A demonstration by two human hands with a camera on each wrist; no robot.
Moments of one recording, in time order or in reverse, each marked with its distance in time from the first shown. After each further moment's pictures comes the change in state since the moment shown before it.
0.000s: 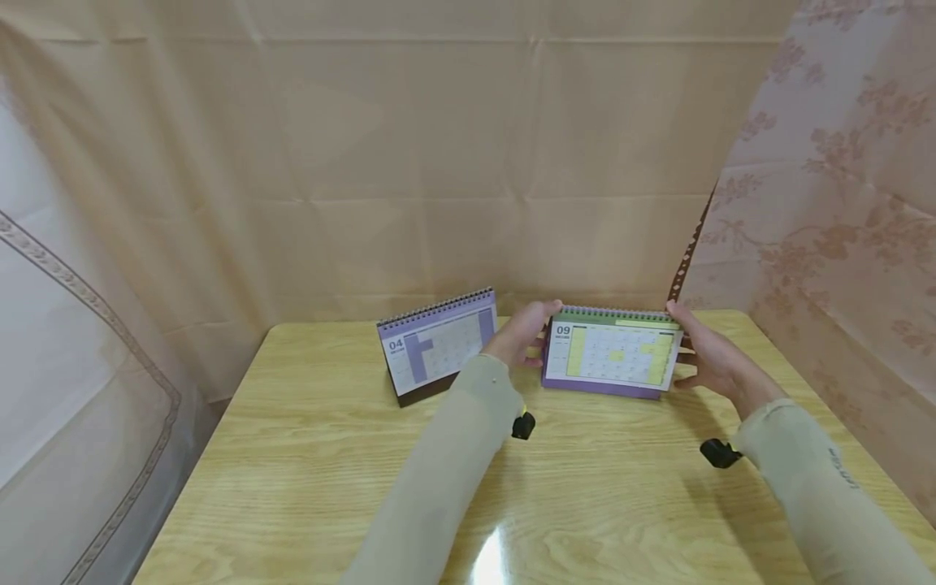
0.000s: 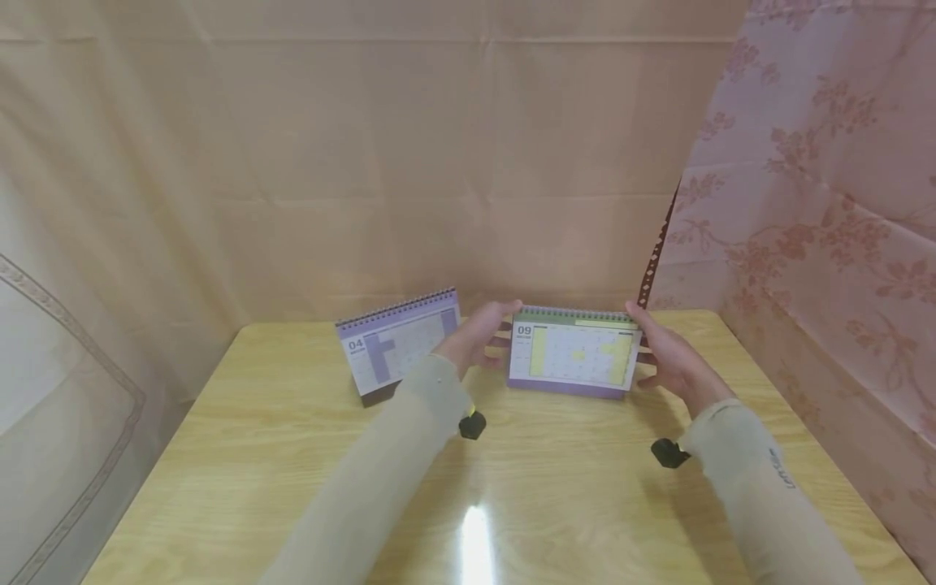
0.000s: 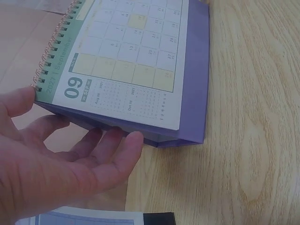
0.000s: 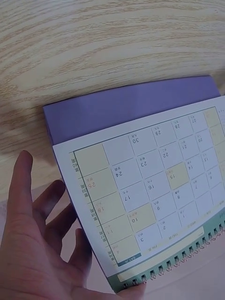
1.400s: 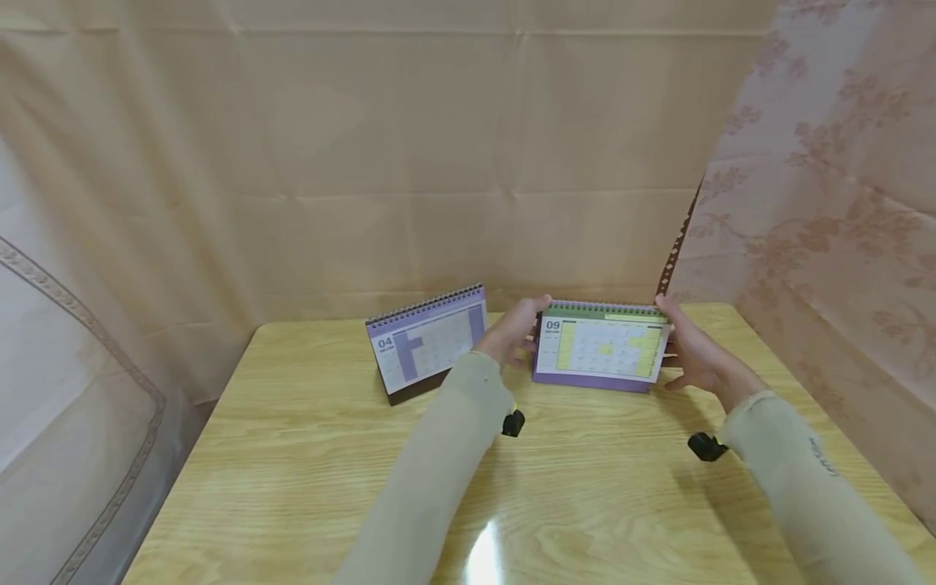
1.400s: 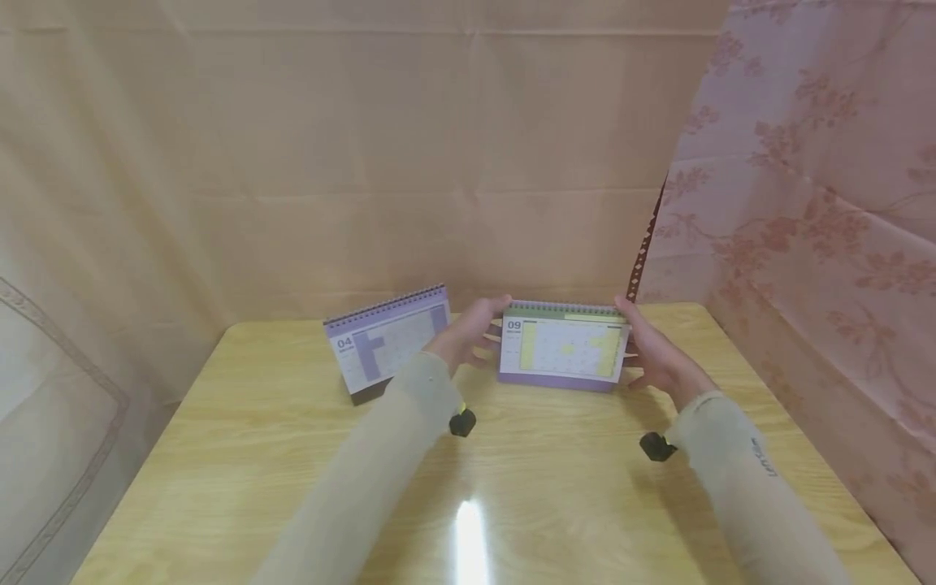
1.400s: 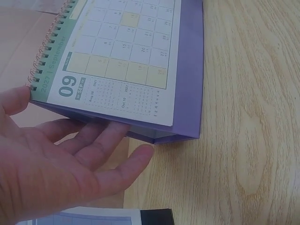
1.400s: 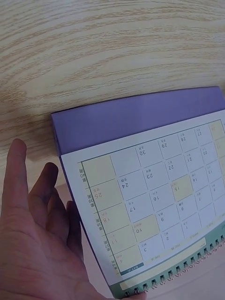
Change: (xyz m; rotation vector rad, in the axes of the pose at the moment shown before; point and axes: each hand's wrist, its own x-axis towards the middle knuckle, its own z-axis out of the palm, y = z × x) left_hand -0.009 0.000 -0.010 0.081 -0.071 -0.018; right_hand 0.003 0.001 0.006 -0.036 -0.065 0.111
